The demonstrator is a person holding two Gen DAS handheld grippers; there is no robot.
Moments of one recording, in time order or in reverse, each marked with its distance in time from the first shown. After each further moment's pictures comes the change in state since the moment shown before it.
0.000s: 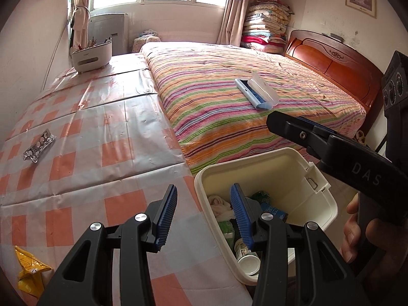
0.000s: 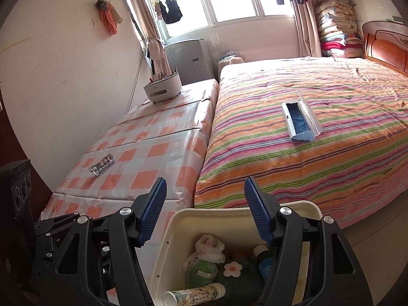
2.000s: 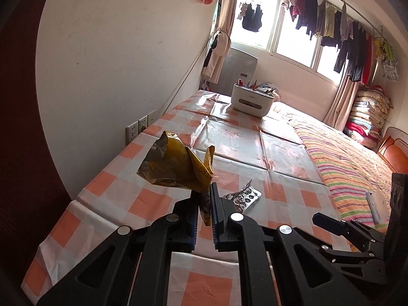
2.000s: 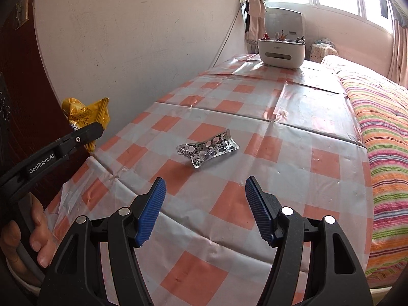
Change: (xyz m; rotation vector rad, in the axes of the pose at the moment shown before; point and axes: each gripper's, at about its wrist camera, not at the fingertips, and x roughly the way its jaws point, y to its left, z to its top) left arm -0.090 0.298 -0.004 -0.447 -0.301 0.443; right arm 0.189 0.271 0.012 -0.327 0.258 0.257
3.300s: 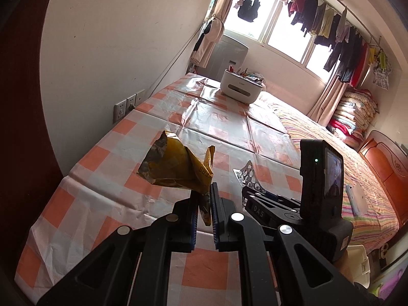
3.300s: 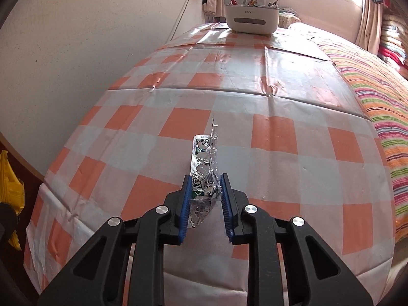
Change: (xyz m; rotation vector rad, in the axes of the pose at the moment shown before) left arm -0.009 0.018 -0.013 -0.039 0.106 -0.141; right arm 0.069 0.012 0.009 0.134 0.100 -0.210
